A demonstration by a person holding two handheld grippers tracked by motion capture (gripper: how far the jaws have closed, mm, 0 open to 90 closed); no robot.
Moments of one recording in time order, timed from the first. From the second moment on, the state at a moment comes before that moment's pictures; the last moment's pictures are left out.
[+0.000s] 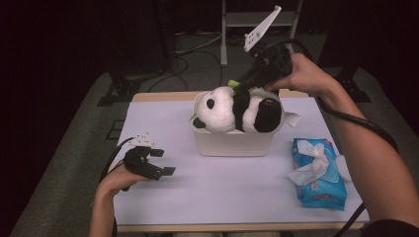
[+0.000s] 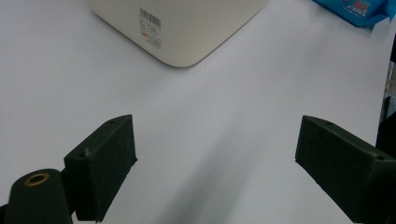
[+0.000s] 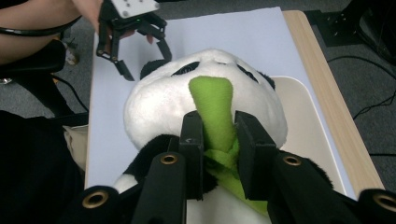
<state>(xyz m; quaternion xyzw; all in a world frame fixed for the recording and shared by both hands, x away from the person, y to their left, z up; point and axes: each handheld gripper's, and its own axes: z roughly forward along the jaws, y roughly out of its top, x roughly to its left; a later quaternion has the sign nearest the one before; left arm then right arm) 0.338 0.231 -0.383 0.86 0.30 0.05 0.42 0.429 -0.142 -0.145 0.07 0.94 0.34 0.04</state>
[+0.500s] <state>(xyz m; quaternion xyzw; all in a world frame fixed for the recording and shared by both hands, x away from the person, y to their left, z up) 0.340 0.234 -0.387 0.85 0.30 0.05 0.42 0.478 -0.145 -0.166 0.10 0.93 0.35 0.01</state>
